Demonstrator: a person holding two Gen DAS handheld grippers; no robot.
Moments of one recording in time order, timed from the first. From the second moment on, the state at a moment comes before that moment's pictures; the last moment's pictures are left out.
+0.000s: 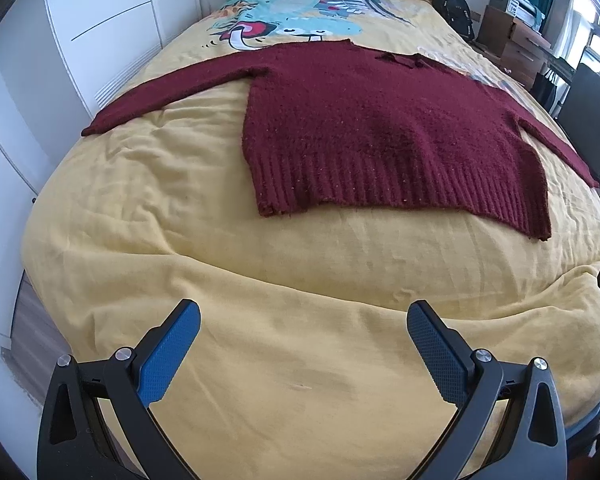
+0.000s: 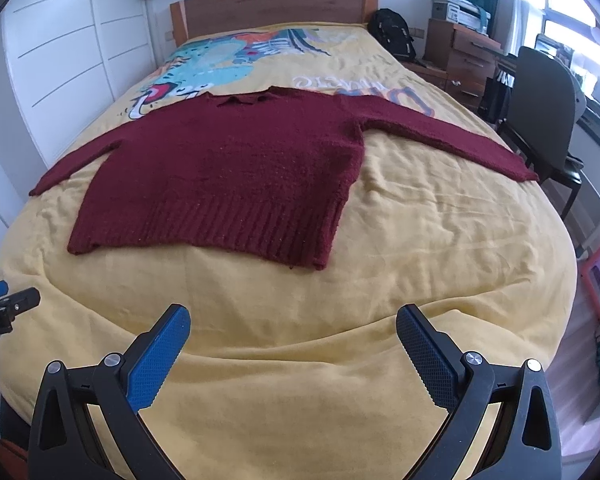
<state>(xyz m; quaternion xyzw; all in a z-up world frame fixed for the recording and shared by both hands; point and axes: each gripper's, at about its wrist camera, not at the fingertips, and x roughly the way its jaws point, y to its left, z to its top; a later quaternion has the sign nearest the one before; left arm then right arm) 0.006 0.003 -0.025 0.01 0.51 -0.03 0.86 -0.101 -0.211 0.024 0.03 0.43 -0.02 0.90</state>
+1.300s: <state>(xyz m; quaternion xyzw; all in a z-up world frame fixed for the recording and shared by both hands) 0.162 0.162 -0.033 -0.07 0.50 0.12 0.85 0.020 -0.234 0.007 0.04 0.47 -0.07 0.88</state>
